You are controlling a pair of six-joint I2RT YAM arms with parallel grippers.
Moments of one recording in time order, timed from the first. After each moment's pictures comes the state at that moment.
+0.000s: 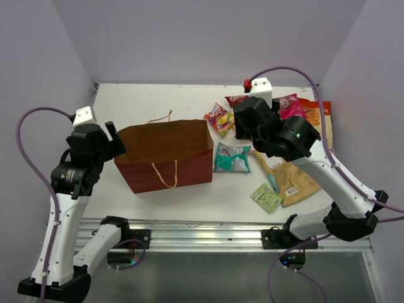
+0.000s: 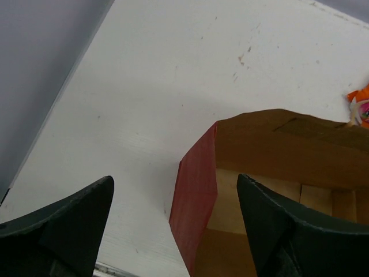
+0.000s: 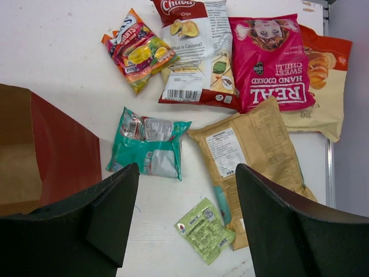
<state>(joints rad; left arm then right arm) -0.14 0.82 1.20 -0.95 -0.37 -0.38 0.90 1.40 1.83 -1.19 0.80 0.42</state>
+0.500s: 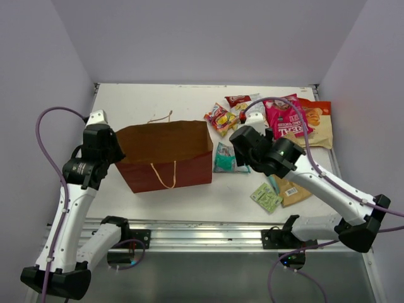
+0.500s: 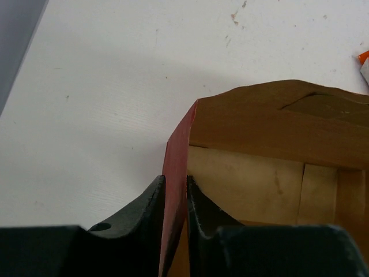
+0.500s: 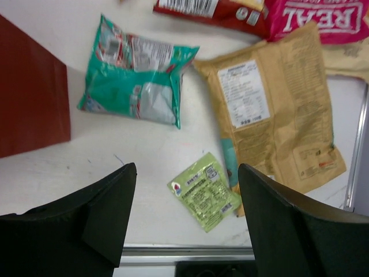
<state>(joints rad) -0.14 0.86 1.06 -0.89 -0.28 -0.41 0.90 1.24 1.41 -1.11 0.70 0.50</state>
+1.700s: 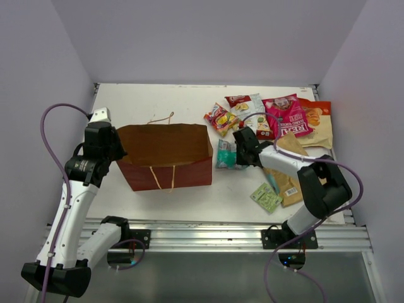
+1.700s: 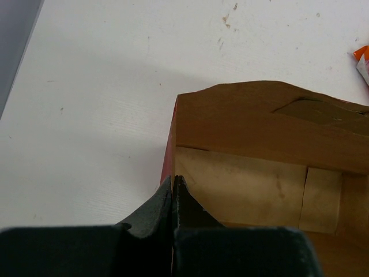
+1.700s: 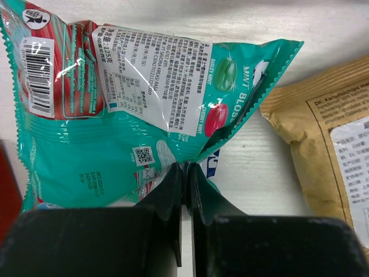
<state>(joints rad) -0.14 0.88 1.05 -0.83 -0.25 -0.36 0.53 1.61 0.91 -0.31 0.28 0.46</state>
